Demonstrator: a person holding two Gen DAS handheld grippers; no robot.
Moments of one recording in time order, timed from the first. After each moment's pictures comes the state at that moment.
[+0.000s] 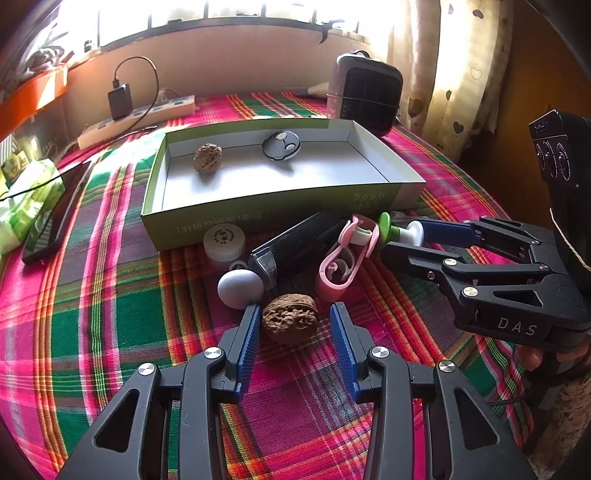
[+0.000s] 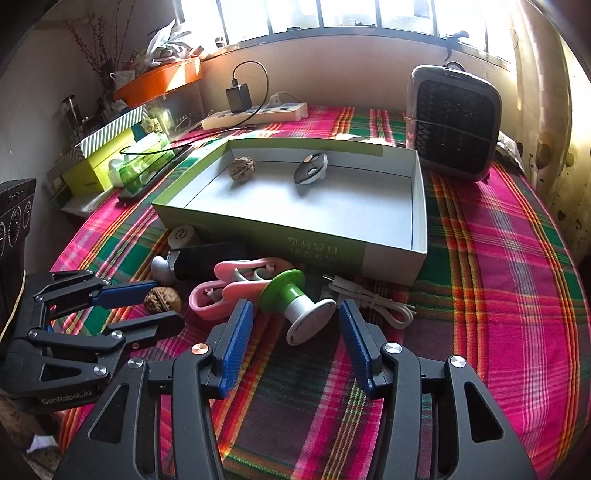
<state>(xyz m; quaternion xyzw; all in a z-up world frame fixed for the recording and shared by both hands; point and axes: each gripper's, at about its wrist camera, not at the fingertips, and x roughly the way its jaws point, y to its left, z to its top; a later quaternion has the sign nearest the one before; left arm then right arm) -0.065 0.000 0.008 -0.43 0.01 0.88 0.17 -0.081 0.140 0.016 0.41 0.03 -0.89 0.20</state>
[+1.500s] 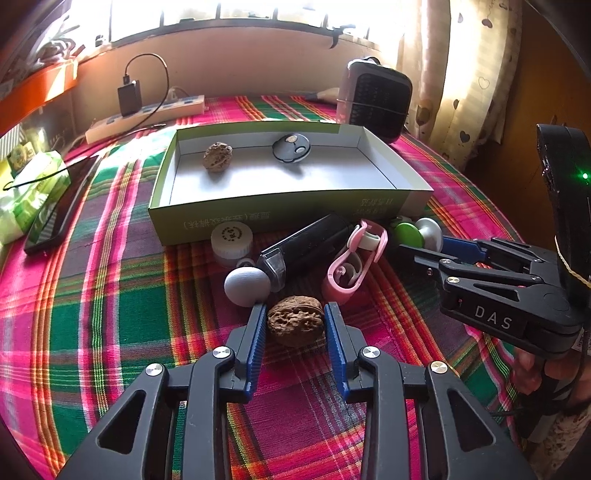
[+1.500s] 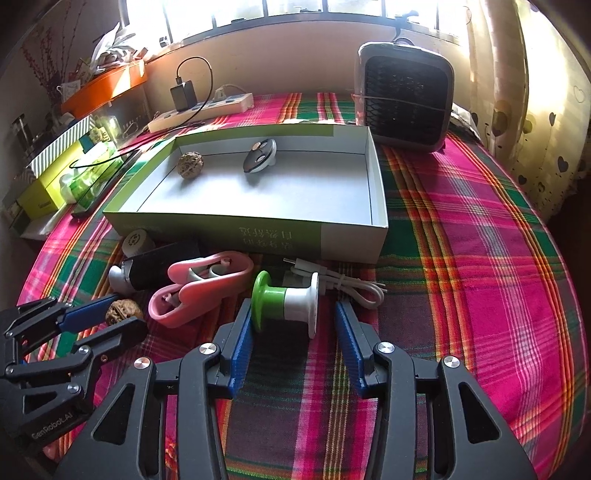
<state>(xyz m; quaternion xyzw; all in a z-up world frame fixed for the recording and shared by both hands) -0.066 -0.003 0.007 -0.43 0.00 0.89 0.15 -0.082 0.142 0.009 0.43 0.00 -0.90 0.10</state>
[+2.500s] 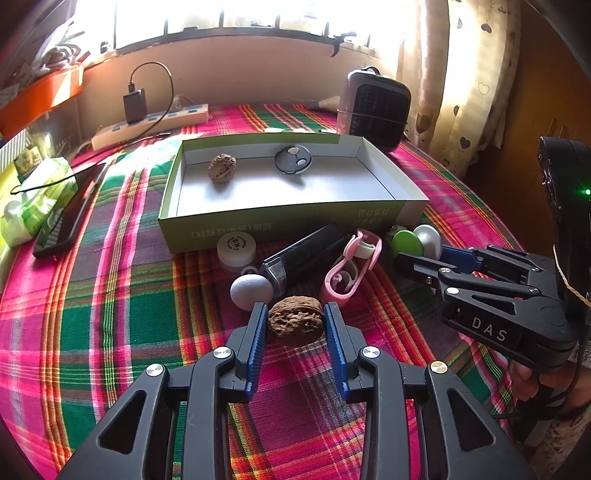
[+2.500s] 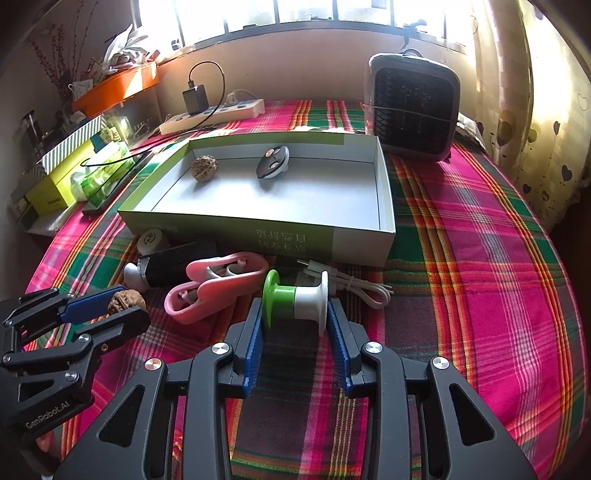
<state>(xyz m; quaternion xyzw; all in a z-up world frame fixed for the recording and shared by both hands) -0.060 -0.006 0.016 -0.42 0.00 0.90 0.15 -0.074 0.138 0.014 0.42 0.01 -0.90 0.11</state>
